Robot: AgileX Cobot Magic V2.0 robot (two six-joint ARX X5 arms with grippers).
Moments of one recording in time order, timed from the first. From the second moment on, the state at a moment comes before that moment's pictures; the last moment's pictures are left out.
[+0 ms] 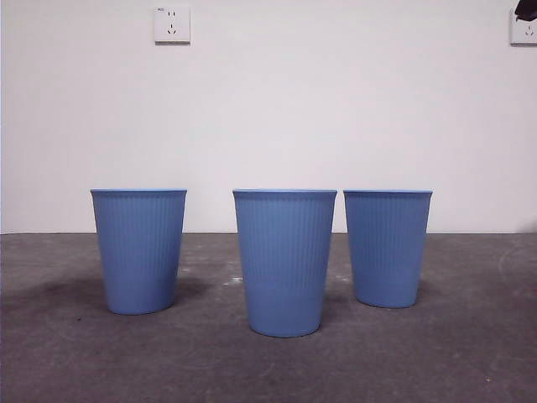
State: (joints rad) left arm -0.35 0.92 1.37 -1.15 0.24 0.03; right arm 0.39 0.87 1.02 -1.06 -0.39 0.09
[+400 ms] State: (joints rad) left arm -0.13 0.78 1.22 -0.51 0.14 0.23; right arm 0.39 0.87 1.02 -1.06 -0.39 0.09
